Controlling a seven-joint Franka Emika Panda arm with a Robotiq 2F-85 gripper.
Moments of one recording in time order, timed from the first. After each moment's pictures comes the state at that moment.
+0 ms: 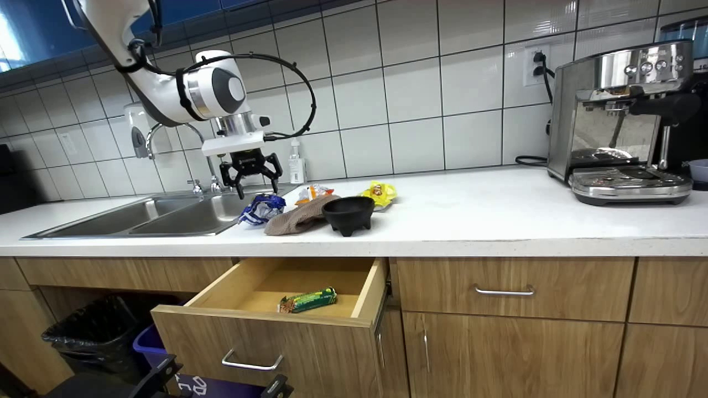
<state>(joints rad) 0.13 0.36 0.14 -1.98 -0.10 2.49 -0.13</state>
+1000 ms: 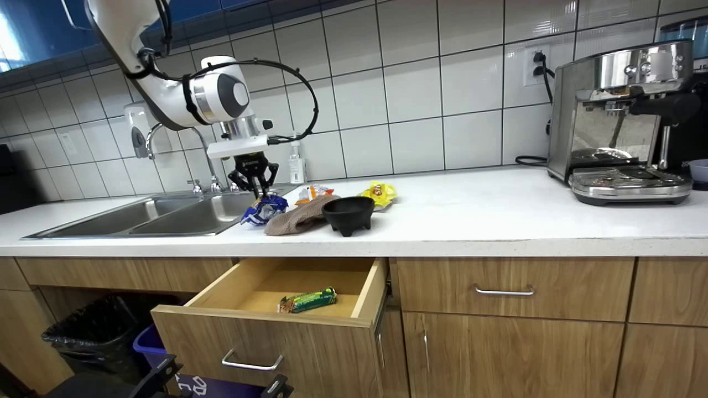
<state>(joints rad) 0.13 0.41 0.14 -1.93 -0.10 2.49 -0.15</state>
